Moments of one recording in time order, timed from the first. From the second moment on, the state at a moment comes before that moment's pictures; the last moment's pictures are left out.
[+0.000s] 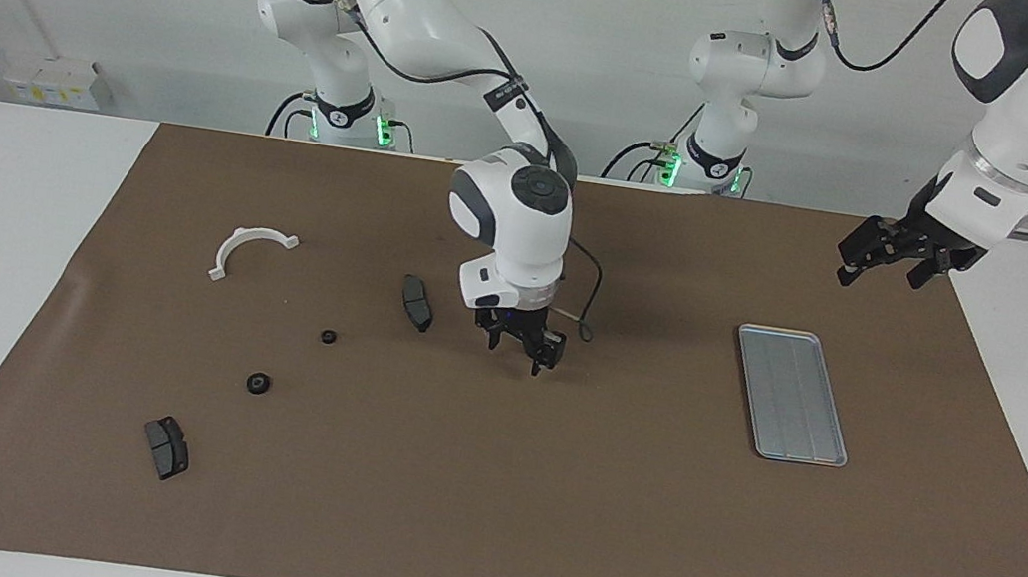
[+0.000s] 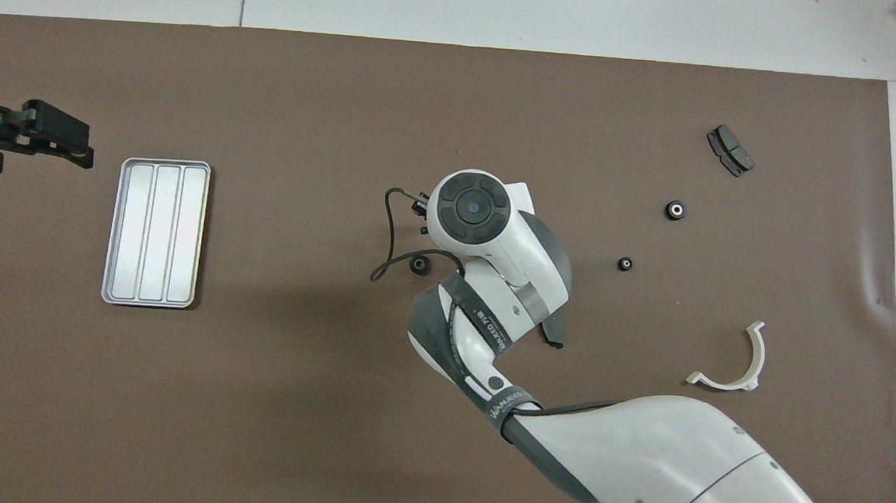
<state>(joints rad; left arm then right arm) -0.04 0.14 -0.01 -1.40 -0.02 1.52 -0.10 0.42 0.56 0.16 -1.59 -0.19 2.26 1.18</state>
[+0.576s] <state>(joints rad) -0.04 0.14 -0.01 -1.40 -0.02 1.52 -0.10 0.20 0.46 0.16 -1.66 -0.18 2.17 0.77</state>
